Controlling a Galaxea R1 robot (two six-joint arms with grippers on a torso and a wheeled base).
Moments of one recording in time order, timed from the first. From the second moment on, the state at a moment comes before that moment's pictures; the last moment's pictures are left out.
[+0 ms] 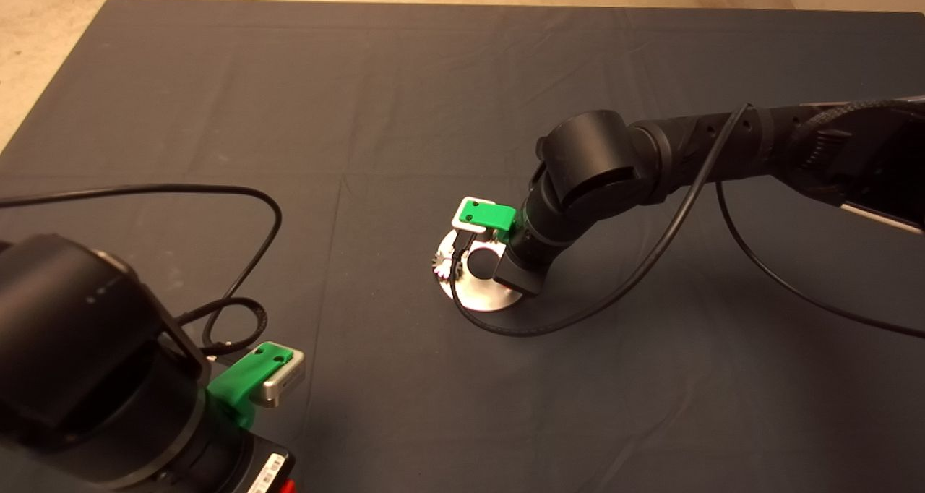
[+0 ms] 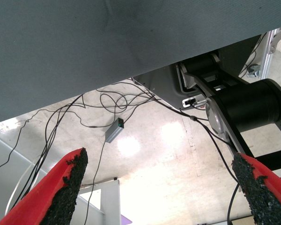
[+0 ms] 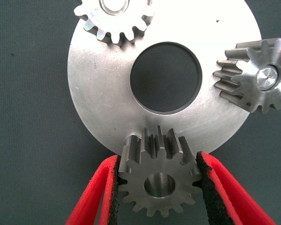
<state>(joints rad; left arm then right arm) -0.41 2.26 -0.35 0.00 1.53 -1.59 0.33 2.81 -1.07 -0.43 -1.53 0.62</state>
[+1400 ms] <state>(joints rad) -0.41 2.26 -0.35 0.00 1.53 -1.59 0.33 2.83 -1.06 -0.43 -1.53 0.64</state>
